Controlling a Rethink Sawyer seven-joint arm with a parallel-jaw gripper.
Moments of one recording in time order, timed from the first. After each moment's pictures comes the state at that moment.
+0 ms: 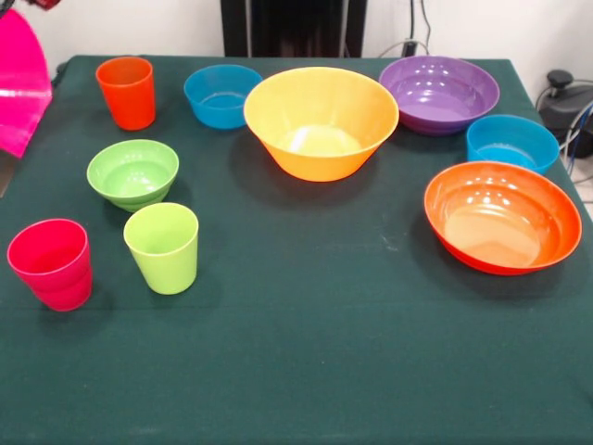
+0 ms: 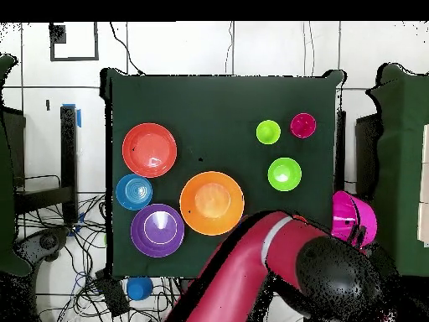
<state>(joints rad) -0.53 0.09 -0.89 1.78 -0.24 -1.63 1.88</state>
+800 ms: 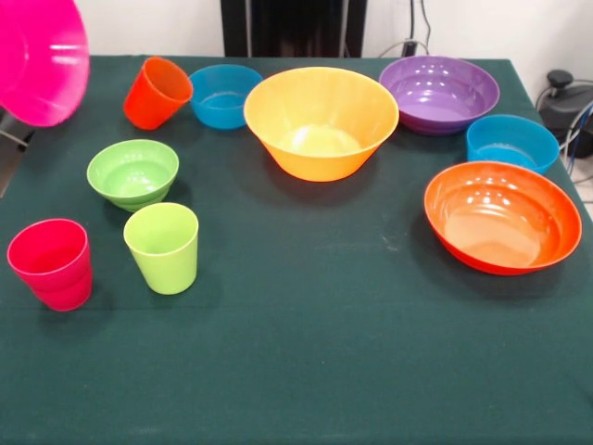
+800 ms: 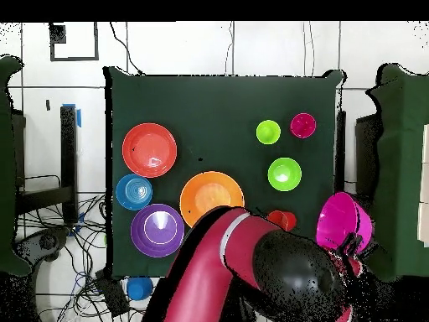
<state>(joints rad) -0.39 0.05 -0.85 2.03 0.06 -1.70 1.88</state>
